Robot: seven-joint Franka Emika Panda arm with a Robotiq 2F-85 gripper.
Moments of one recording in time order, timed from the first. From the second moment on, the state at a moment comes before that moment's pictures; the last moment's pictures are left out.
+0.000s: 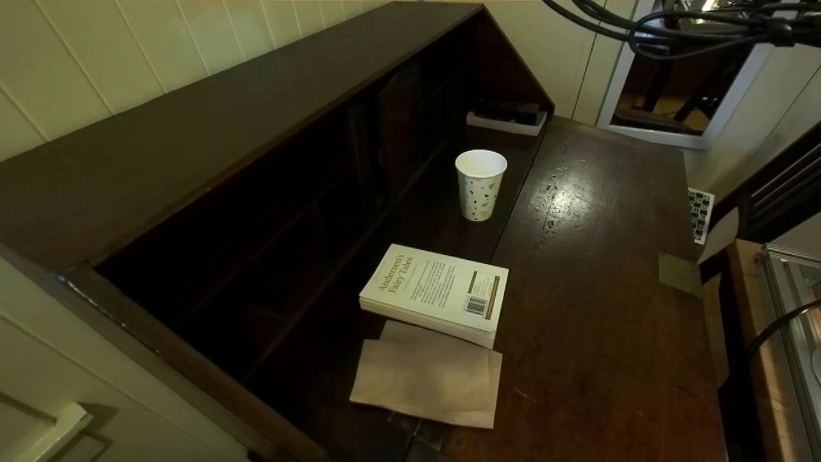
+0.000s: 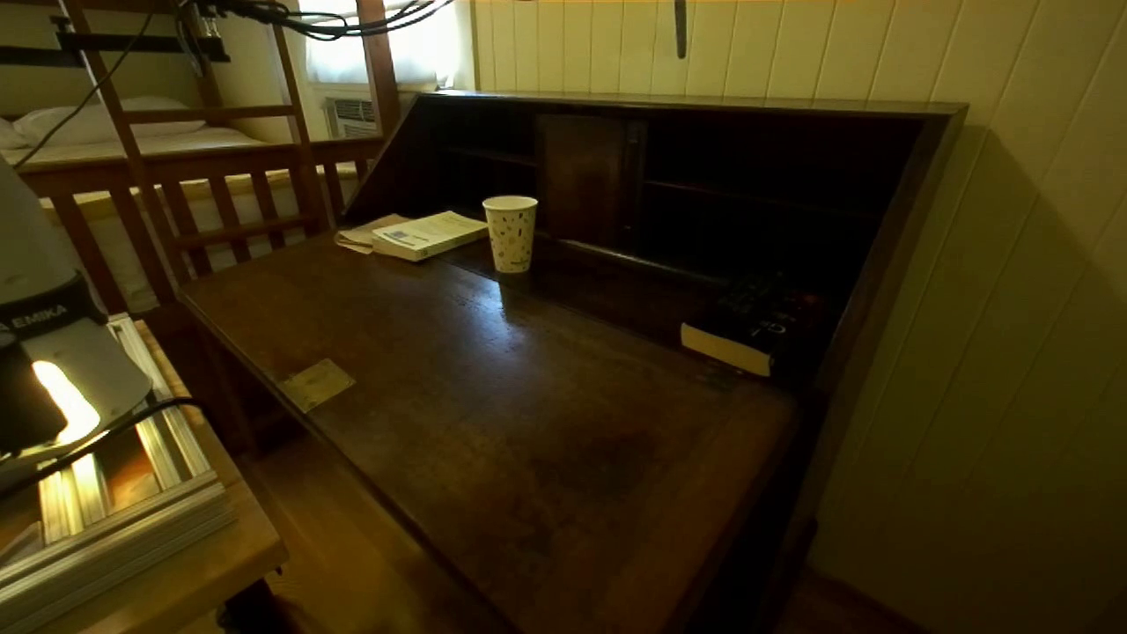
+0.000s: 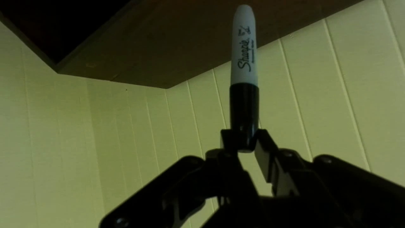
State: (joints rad) arm -0.20 0.08 -0.25 -1.91 -1.04 3.07 1.31
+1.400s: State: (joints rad) arm -0.14 0.19 -0.25 -1.82 -1.30 3.01 1.47
